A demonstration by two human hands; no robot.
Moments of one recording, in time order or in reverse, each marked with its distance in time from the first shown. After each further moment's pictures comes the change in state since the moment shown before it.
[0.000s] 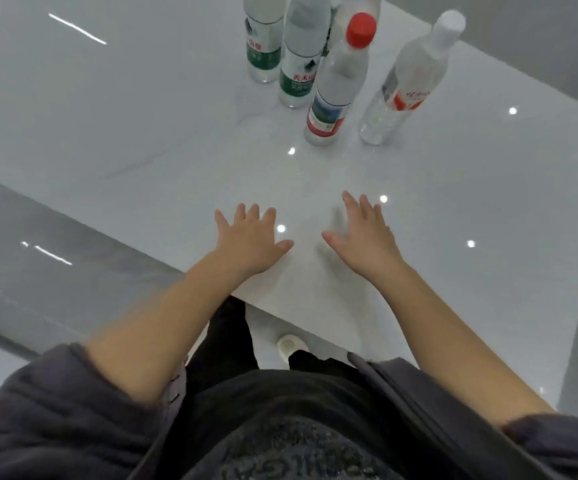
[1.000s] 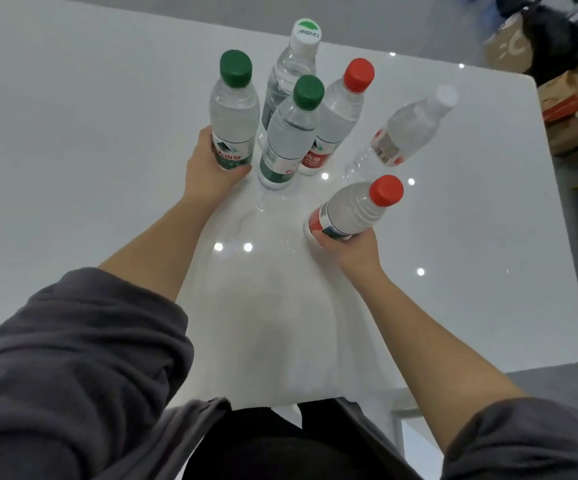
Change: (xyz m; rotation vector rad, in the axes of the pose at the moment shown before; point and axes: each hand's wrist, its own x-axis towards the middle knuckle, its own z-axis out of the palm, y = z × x) left_hand 0.235 -0.086 -0.169 -0.909 0.218 0.329; right_hand 0.105 -0.102 0.008 1.009 0.625 0.283
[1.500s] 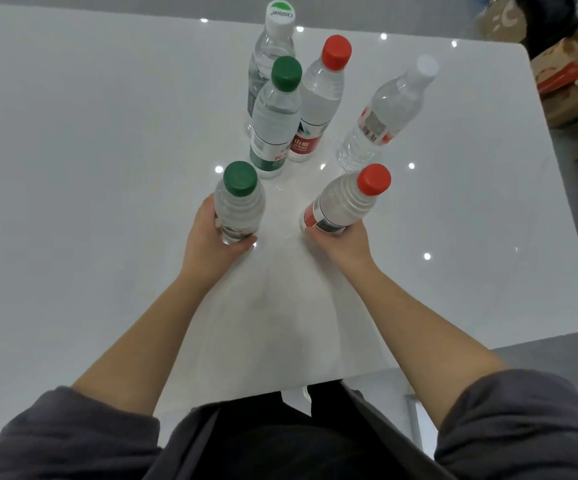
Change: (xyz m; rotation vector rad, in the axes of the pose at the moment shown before) left_hand -0.097 -0.058 0.006 0.057 -0.116 0.060; right_hand -0.010 0.022 0.006 0.060 -0.003 0.058
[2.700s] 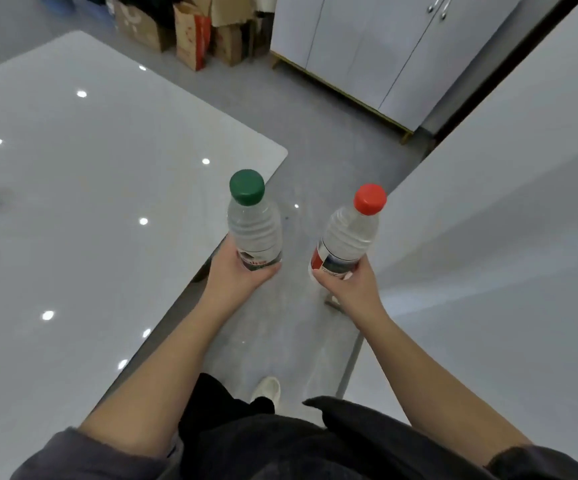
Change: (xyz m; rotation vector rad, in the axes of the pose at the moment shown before) left_hand -0.297 0.157 0.320 0.072 -0.902 0.410; right_hand -0.377 0.186 -0.299 0.334 0.884 0.230
